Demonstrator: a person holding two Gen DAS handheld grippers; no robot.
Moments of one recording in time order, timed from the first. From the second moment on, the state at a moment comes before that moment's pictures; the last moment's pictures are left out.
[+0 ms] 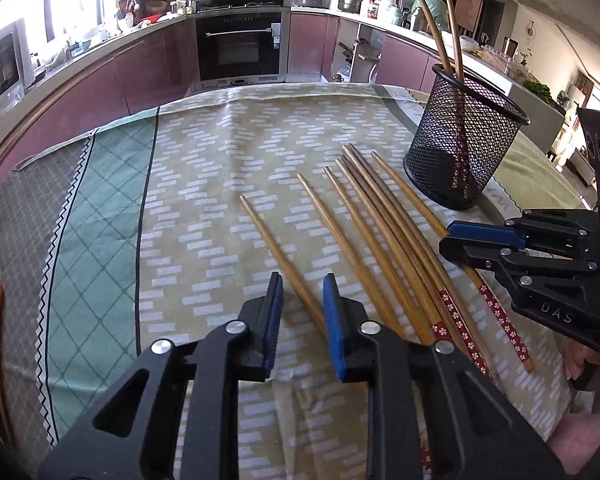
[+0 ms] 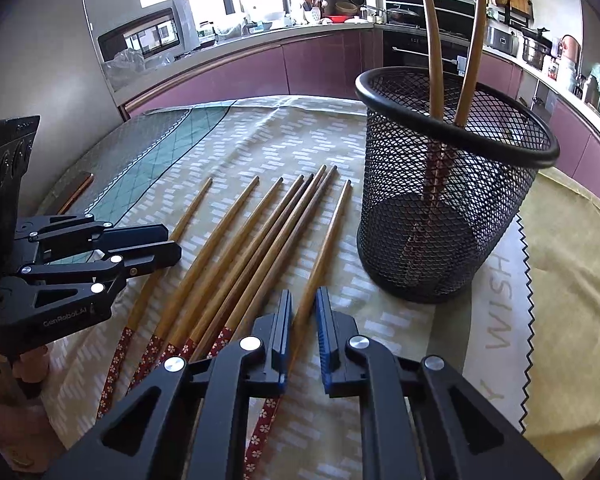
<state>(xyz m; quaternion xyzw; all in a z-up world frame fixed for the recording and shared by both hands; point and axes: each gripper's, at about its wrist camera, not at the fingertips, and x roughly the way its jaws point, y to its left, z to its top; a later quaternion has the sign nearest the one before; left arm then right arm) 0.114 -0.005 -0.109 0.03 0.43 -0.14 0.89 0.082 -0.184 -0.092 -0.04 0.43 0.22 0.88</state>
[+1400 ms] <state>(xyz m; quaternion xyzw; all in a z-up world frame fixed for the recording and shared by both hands) 0.100 -0.016 -0.104 0.02 0.42 -0.13 0.90 0.076 -0.187 -0.088 -0.01 0.43 0.27 0.86</state>
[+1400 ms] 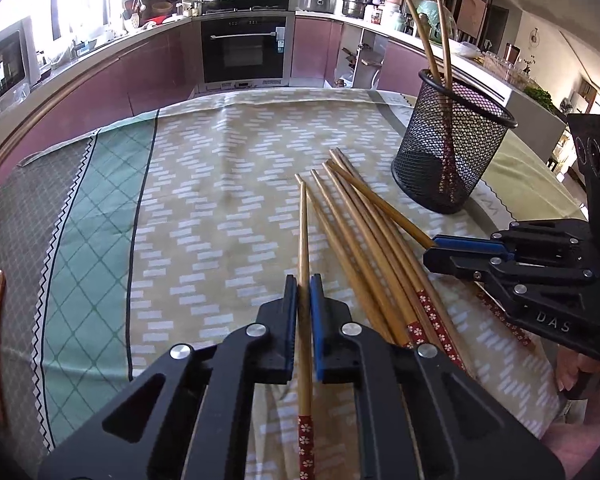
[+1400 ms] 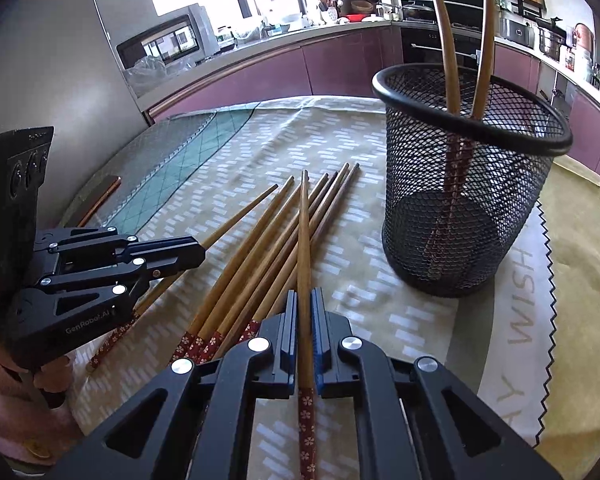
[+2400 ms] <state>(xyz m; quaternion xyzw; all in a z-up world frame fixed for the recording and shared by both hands) 0.076 -0.017 0.025 -0.09 0.28 -0.31 0.90 0.055 -0.267 0.017 0.07 0.28 0.28 0.92</state>
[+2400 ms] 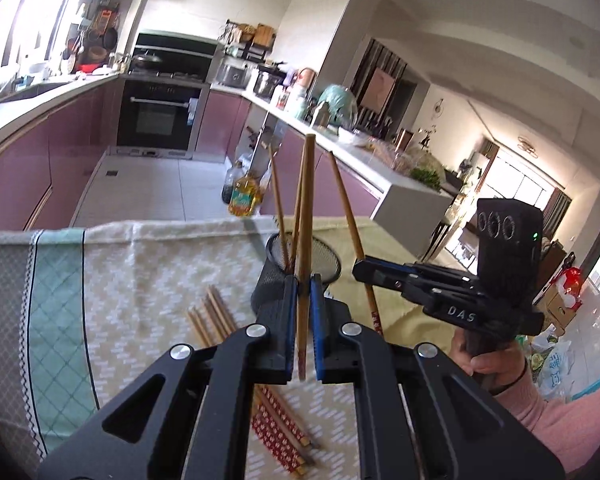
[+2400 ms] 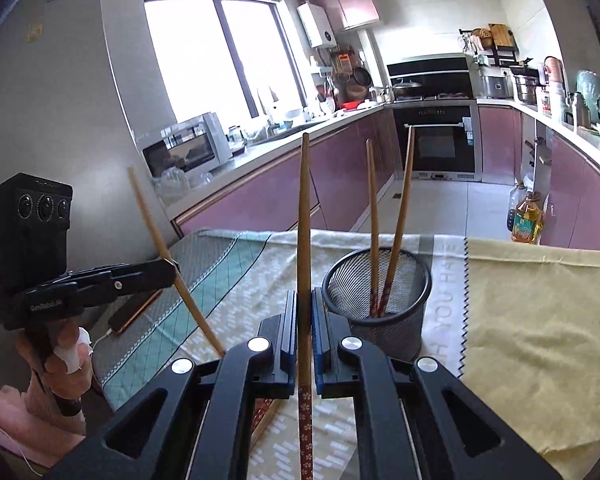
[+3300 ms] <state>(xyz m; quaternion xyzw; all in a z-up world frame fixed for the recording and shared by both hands) 0.157 -0.079 0.072 -0.04 0.26 -0.29 0.92 0.146 -0.292 0.036 0.12 0.21 0.20 0.95</state>
